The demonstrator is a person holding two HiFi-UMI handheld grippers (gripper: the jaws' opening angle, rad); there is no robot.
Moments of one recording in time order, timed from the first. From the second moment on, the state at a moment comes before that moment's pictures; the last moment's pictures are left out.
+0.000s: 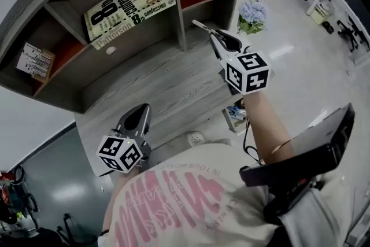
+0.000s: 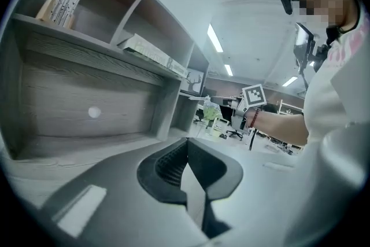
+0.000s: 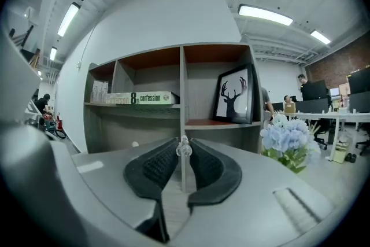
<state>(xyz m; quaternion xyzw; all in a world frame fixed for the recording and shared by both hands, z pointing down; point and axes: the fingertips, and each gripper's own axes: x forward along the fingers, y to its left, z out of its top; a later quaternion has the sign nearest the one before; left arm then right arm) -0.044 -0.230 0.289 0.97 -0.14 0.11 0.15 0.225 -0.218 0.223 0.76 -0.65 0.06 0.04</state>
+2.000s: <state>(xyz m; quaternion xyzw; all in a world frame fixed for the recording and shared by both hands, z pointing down) 0.141 -0.027 0.426 0.93 -0.13 0.23 0.23 0.244 0.029 0.483 0.52 -0.77 0.36 0.08</state>
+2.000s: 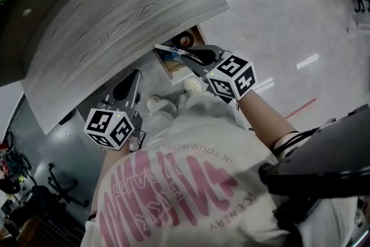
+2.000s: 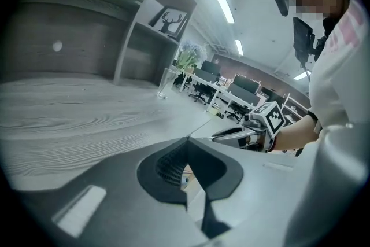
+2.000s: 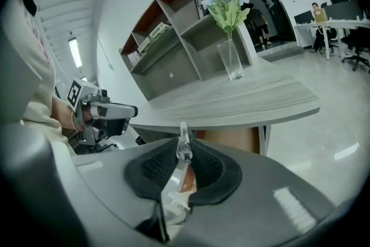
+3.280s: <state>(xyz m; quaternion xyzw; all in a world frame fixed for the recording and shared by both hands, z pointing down) 0.136 -0.030 0.458 0.91 -0.17 0.26 0.26 0.253 0.006 0.621 0.50 -0.72 0.37 0.29</state>
